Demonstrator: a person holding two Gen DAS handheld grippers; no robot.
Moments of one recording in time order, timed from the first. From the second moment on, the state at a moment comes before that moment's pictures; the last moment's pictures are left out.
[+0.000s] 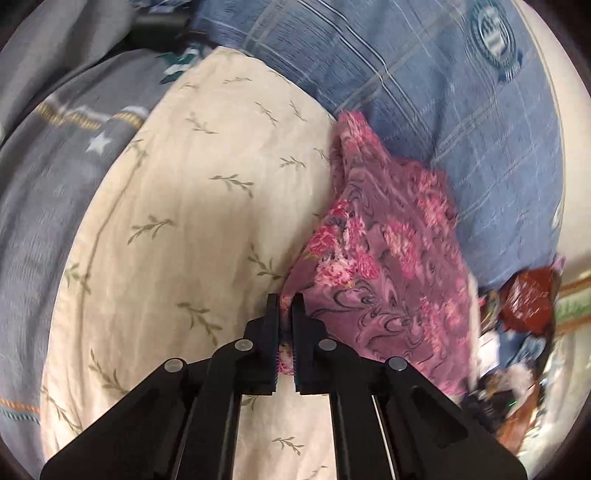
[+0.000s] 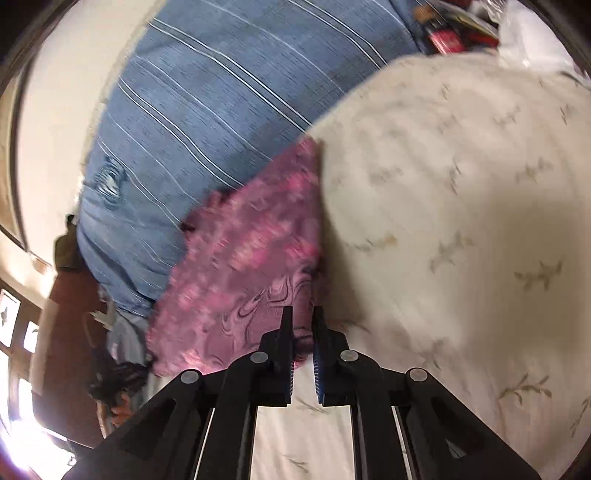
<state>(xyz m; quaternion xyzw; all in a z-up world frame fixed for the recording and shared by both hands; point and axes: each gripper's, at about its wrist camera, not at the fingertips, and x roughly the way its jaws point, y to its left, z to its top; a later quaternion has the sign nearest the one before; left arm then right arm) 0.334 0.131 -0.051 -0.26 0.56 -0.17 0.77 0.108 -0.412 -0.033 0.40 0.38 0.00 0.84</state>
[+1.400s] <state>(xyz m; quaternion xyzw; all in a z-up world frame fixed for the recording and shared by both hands) 0.345 0.010 -0.009 -0.10 0.51 -0.19 0.83 0.179 -0.383 -0.017 0.31 0.35 -0.01 0.89</state>
